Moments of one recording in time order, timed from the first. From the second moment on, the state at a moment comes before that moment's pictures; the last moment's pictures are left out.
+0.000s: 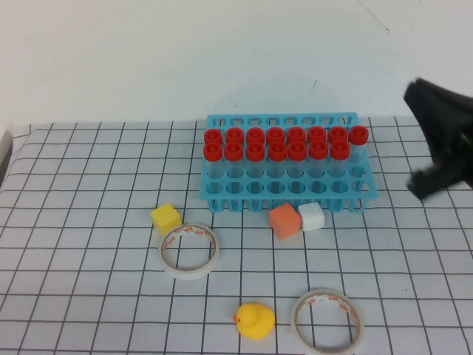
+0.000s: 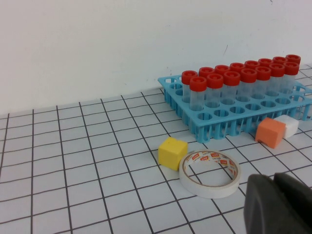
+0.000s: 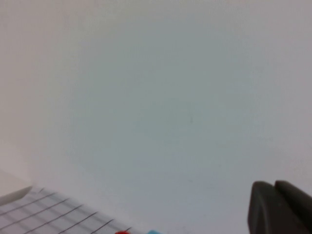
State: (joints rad) right arm 0.36 1.31 -0.58 -0.24 -0.86 0.11; left arm -0.63 -0.01 -0.25 0.49 0.54 -0.56
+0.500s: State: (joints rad) right arm 0.36 0.60 -0.39 -0.65 -0.21 0.52; left arm -0.63 -0.01 -0.25 0.49 0.54 -0.55
